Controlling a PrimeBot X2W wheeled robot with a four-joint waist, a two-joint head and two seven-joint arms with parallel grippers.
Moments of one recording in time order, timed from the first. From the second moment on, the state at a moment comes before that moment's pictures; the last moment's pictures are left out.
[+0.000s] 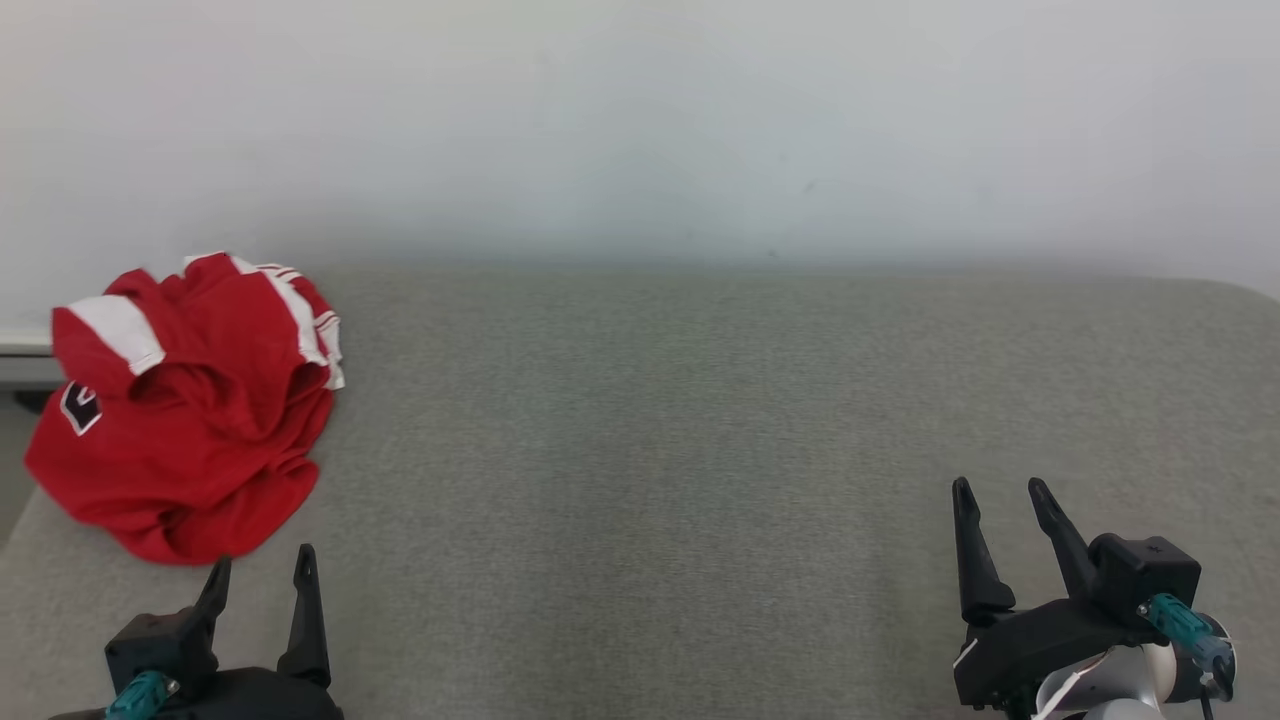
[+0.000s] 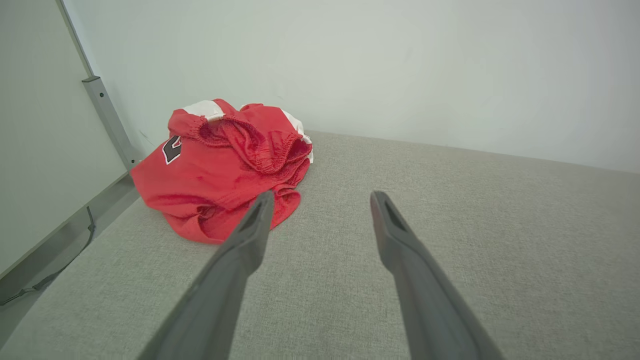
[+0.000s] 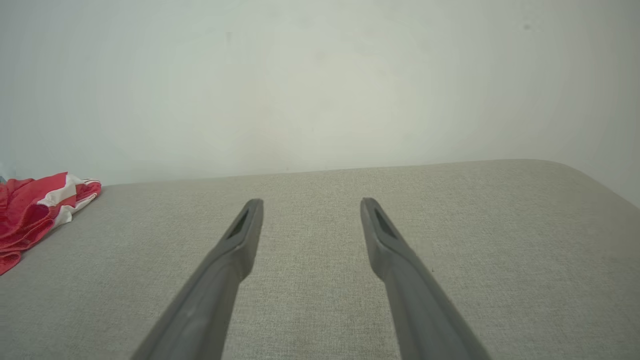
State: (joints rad) left arm -0.01 0.14 -0.11 0.08 -0.16 0.12 0.03; right arm -0.04 -0.12 0.10 0.13 0.34 -0.12 -0.10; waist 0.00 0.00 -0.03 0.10
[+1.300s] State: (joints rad) left arm 0.00 0.13 -0.05 0.06 -0.15 0.12 0.05; right arm -0.05 -0.11 0.16 0.16 0.34 -0.10 -0.09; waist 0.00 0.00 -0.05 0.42
